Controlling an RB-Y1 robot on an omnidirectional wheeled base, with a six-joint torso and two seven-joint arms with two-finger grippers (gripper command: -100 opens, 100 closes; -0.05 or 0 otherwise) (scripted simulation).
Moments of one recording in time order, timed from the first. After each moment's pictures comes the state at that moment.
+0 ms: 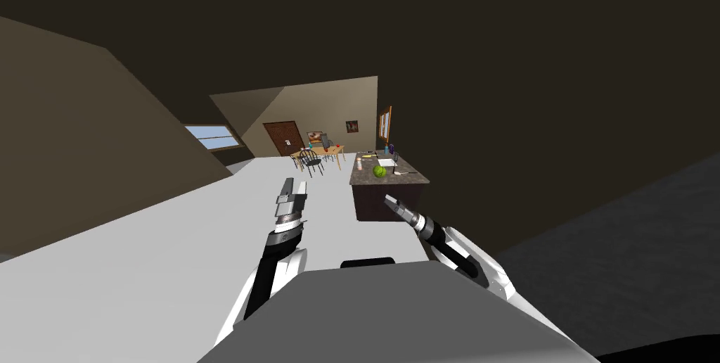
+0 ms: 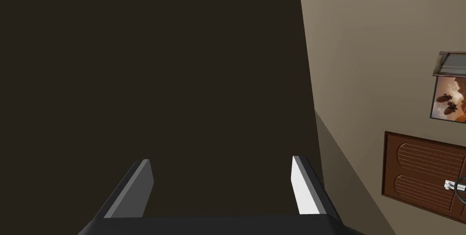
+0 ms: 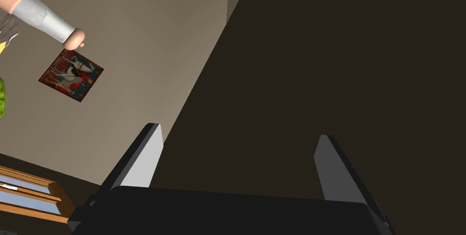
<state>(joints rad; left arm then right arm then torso) 0.51 0.04 0.04 -2.30 -0.05 -0.48 0.04 0.36 -0.59 0.19 -1.95 0.52 -0.73 -0.19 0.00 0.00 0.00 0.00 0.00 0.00</state>
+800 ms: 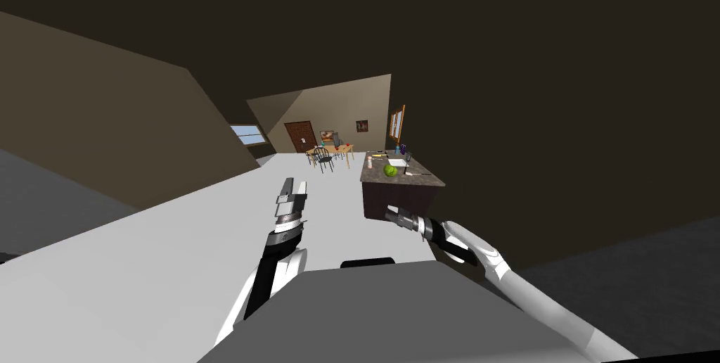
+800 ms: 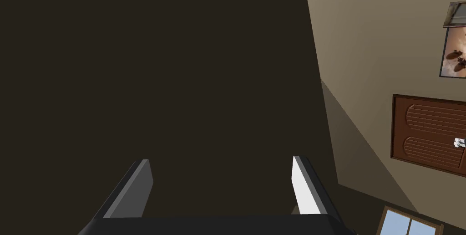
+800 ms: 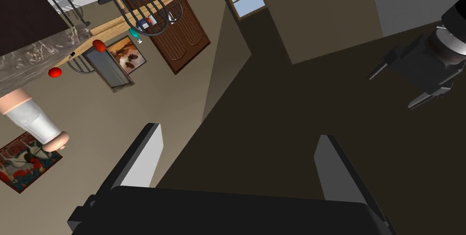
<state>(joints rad) 0.51 0.04 0.04 -2.30 -0.05 -0.48 0.04 0.25 -0.75 0.26 -1.73 0.71 -0.81 -0.21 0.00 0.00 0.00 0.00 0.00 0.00</state>
